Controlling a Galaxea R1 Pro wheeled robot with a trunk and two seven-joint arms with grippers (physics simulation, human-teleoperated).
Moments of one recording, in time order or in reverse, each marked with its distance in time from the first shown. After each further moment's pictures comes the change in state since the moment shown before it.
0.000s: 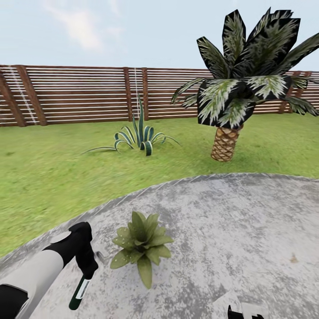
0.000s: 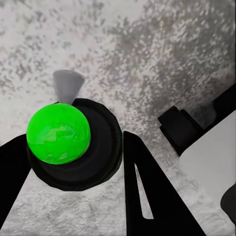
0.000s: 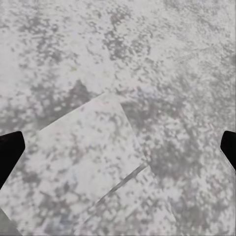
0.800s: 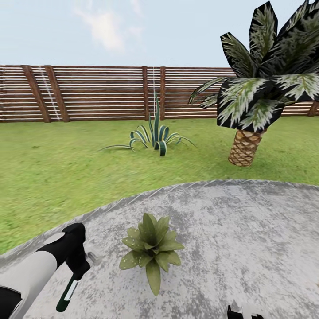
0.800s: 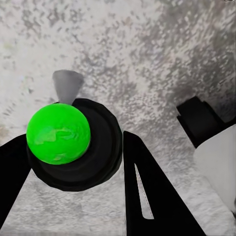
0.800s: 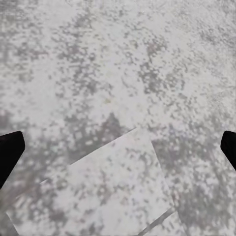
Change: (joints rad) left arm 0.004 0.041 0.000 0.008 0.000 0.085 0.065; right arm 0.000 0.002 0.000 0.000 0.001 0.000 0.002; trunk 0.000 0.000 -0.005
